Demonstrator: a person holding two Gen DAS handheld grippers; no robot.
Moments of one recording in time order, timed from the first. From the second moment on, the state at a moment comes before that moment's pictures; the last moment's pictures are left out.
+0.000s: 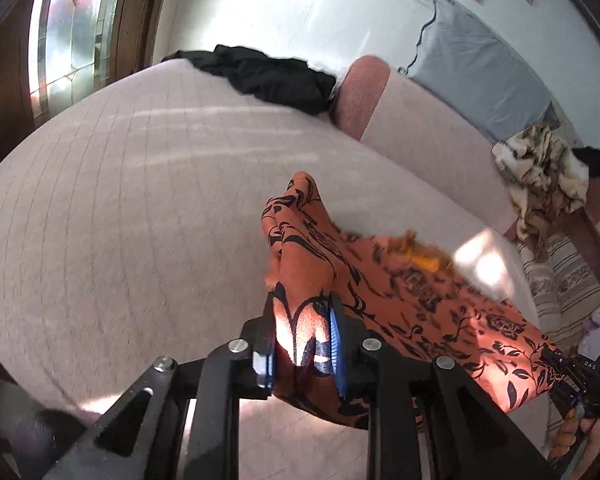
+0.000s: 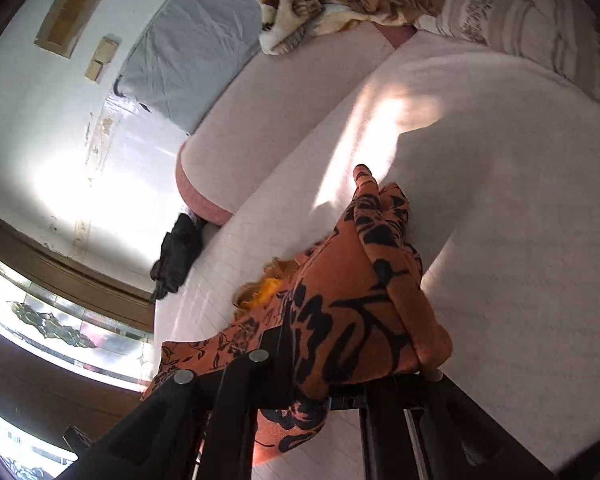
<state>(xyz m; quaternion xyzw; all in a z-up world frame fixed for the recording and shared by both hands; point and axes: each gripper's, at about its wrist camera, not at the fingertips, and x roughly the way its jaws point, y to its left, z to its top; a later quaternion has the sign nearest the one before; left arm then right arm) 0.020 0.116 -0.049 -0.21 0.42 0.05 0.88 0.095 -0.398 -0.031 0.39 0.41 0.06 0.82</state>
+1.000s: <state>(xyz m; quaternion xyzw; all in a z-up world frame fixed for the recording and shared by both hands) 0.167 0.140 -0.082 -0.08 0.46 0.02 0.88 0.218 -0.403 -0.088 0.12 0.51 0.03 0.85</state>
